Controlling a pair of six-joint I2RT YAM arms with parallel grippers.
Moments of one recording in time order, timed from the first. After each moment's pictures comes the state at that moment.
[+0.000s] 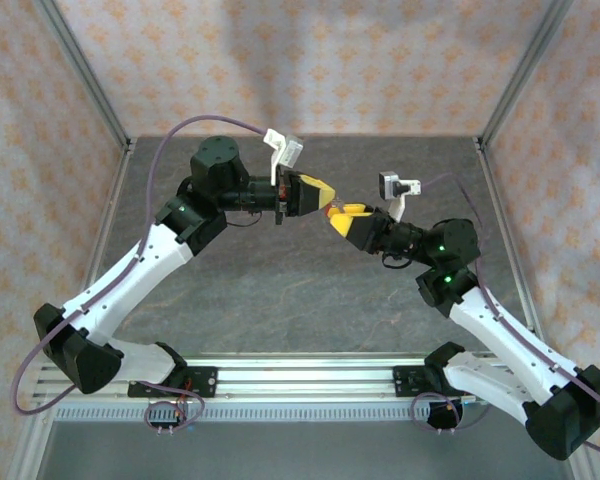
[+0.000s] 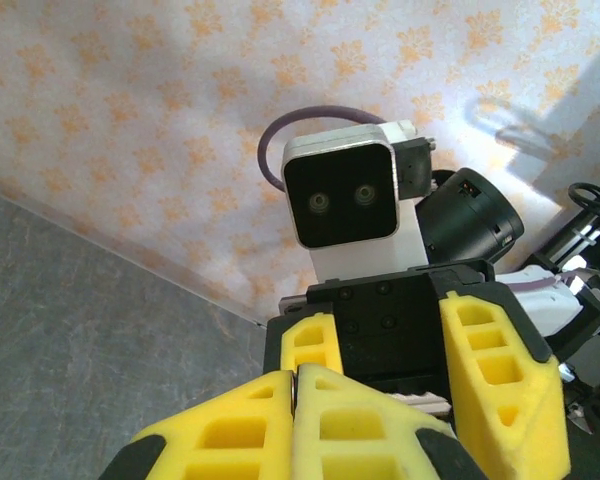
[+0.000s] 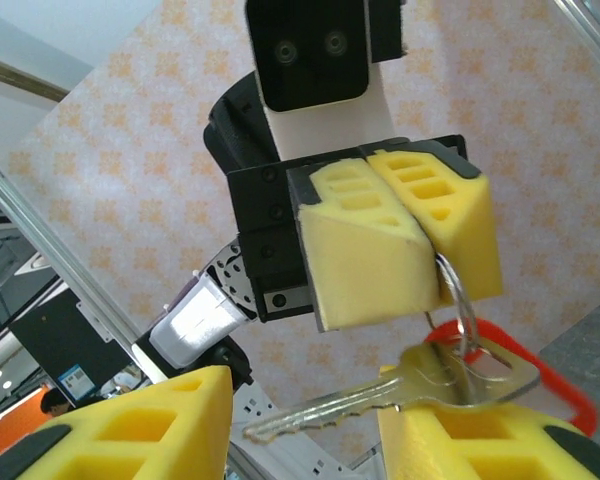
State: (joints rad) left arm -0.58 1.33 1.39 -0.12 0.85 -0.45; right arm 0.55 0.91 0.72 0.62 -0.78 1.03
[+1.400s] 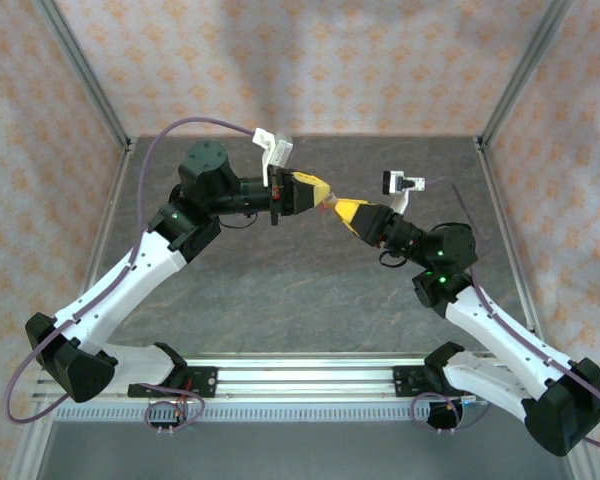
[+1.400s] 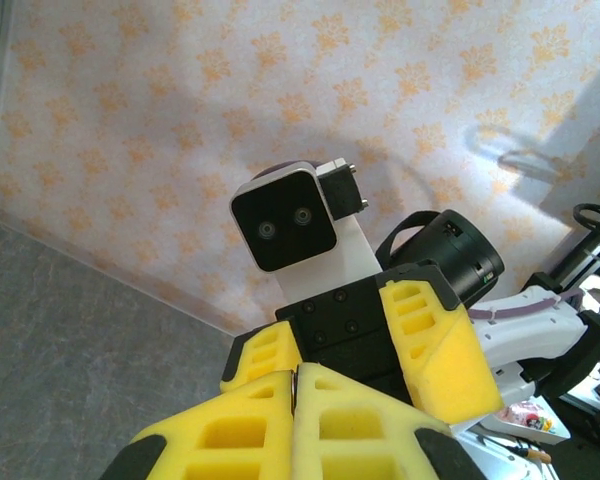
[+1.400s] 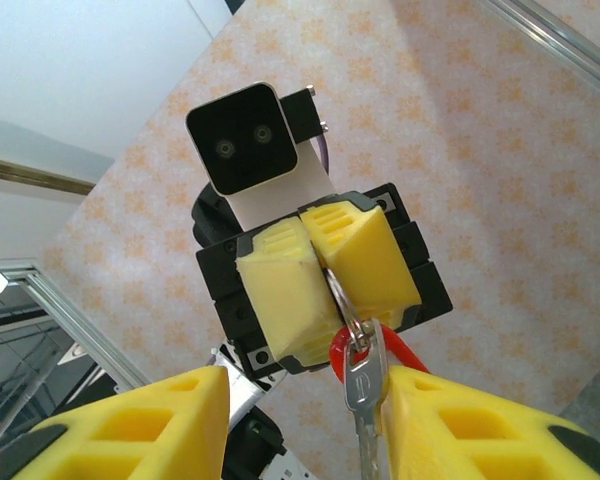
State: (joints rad) left arm -0.58 1.28 1.34 -0.04 0.79 -0.47; right arm 0.56 0.94 0.69 0.76 -0.65 1.24
